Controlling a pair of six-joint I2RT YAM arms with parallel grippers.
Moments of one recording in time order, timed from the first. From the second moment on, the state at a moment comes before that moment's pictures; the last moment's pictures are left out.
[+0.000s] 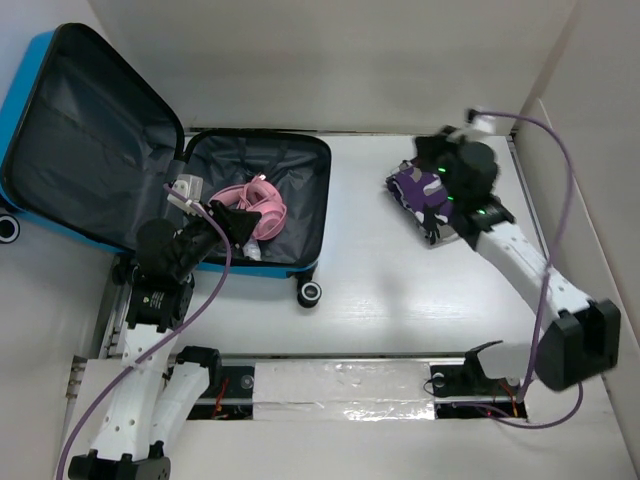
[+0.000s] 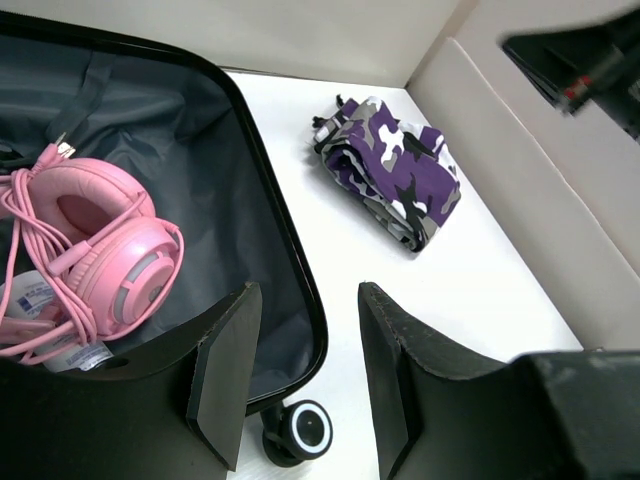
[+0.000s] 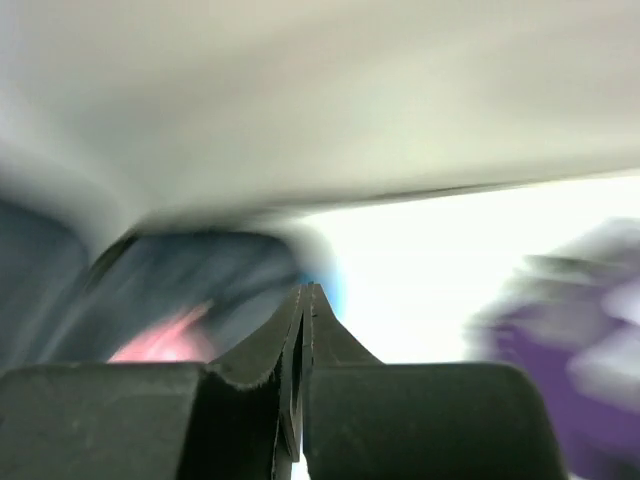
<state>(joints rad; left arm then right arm) -0.13 0.66 0.78 -0.19 0.44 -0.46 0.41 1.37 1.18 0.22 0.12 0.42</state>
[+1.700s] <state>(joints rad) -0.14 0.66 0.78 -0.19 0.41 -0.45 -0.25 1.84 0.69 0.64 -0.29 1.08</state>
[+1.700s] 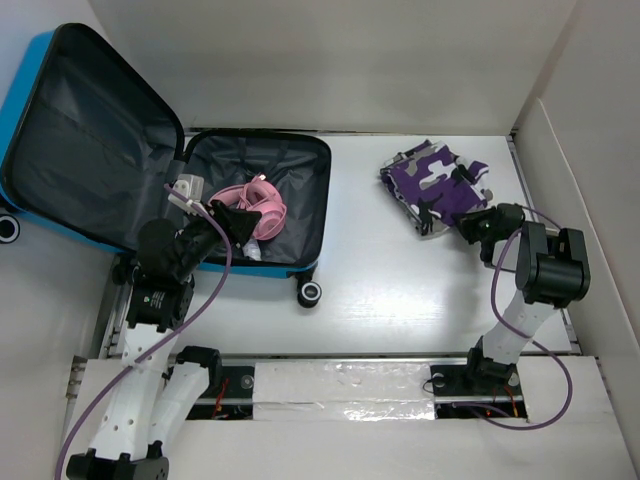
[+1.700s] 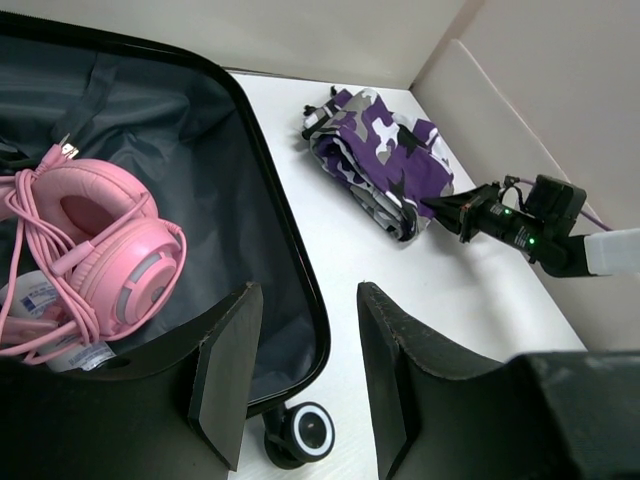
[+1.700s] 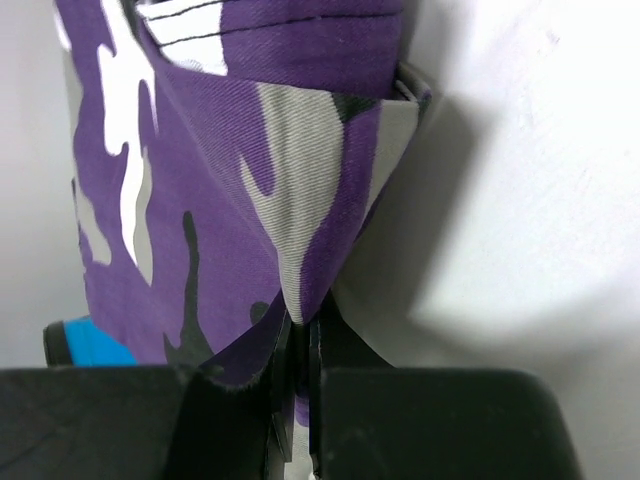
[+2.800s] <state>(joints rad) -0.15 0.69 0.78 -0.19 0.45 -0.47 -0.40 1.59 0.49 0.47 -0.43 0.86</state>
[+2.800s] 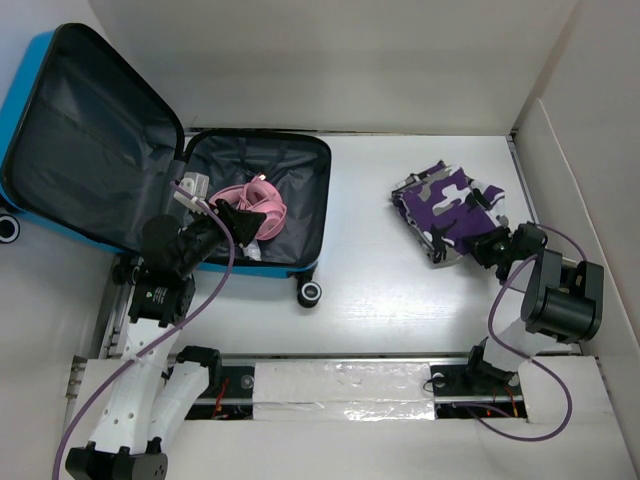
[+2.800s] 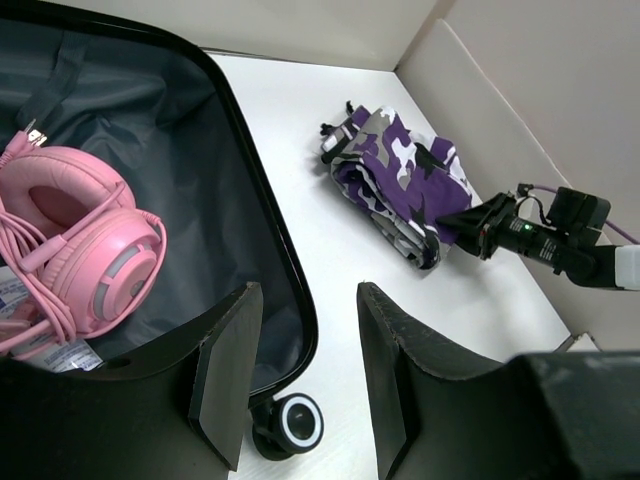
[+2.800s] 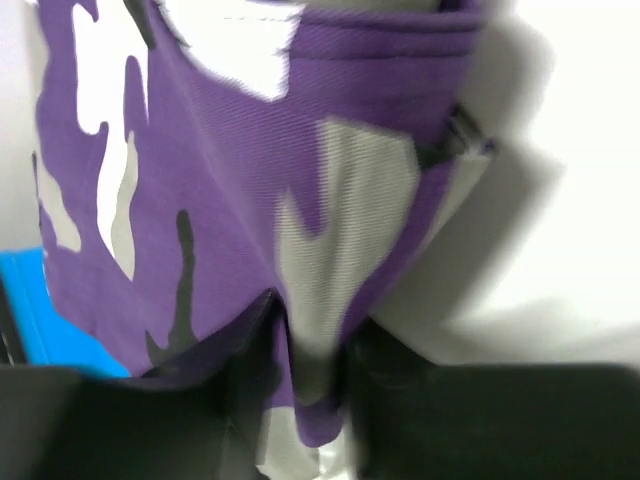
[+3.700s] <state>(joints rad) -0.88 1.75 1.76 -0.30 0.12 -0.36 -0.32 1.43 0.47 0.33 -0.40 0.71</state>
